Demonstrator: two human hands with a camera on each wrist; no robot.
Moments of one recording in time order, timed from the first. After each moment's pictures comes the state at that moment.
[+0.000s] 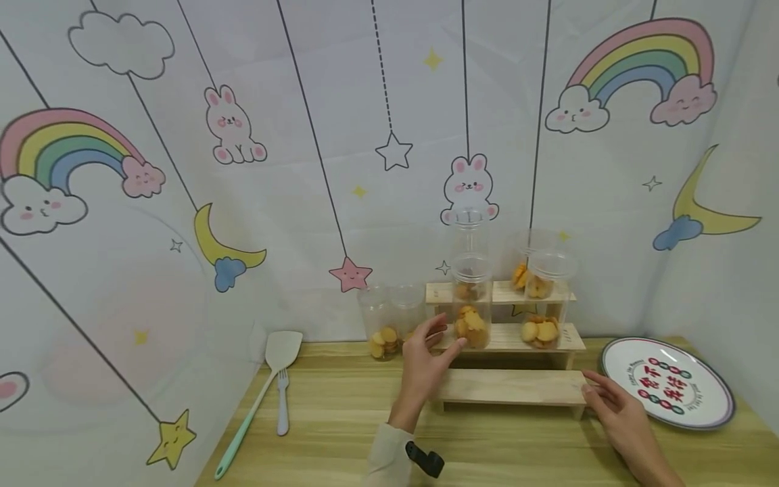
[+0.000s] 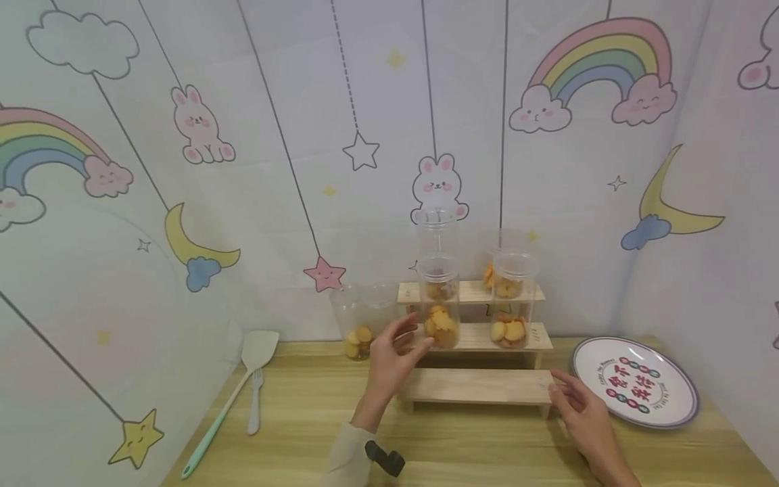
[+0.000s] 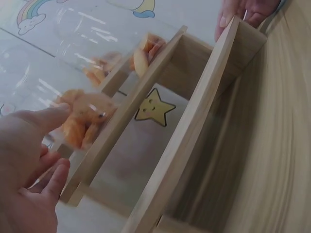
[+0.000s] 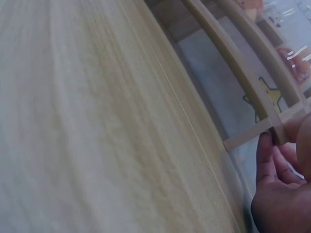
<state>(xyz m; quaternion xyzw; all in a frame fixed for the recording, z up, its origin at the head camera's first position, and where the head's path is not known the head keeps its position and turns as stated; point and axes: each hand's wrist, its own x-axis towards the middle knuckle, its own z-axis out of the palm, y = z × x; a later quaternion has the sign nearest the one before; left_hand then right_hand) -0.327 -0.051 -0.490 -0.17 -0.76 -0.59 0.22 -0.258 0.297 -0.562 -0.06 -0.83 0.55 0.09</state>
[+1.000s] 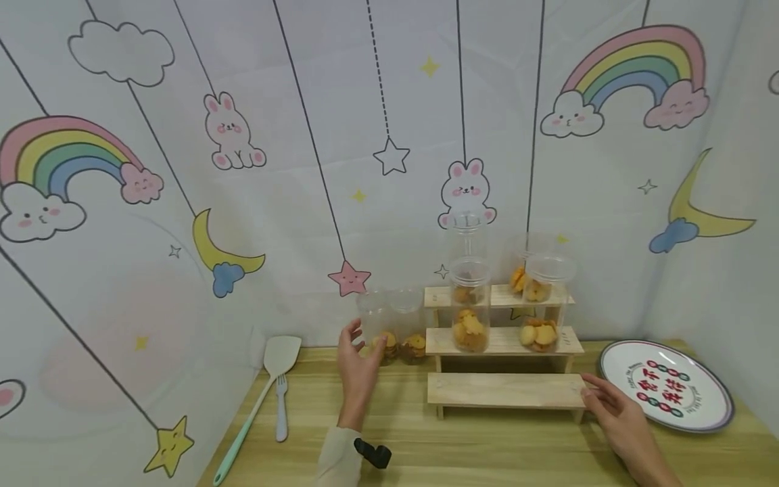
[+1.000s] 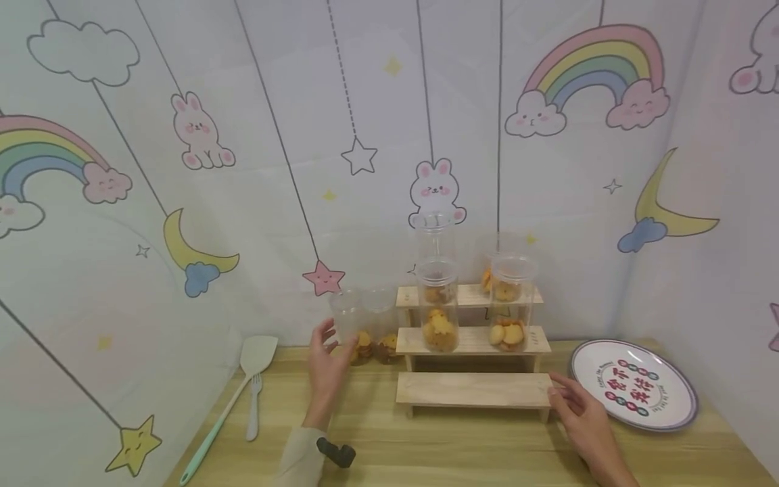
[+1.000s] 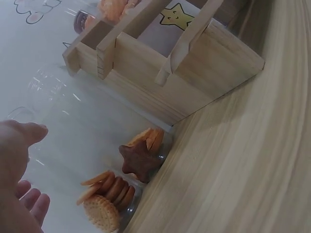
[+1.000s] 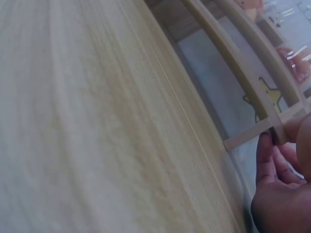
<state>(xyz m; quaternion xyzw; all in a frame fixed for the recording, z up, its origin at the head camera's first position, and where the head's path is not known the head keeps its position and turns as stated) -0.351 -0.161 -0.517 0.00 -0.75 -0.57 0.34 -0.259 0.299 -0.564 -0.06 -0.83 0.55 0.07</state>
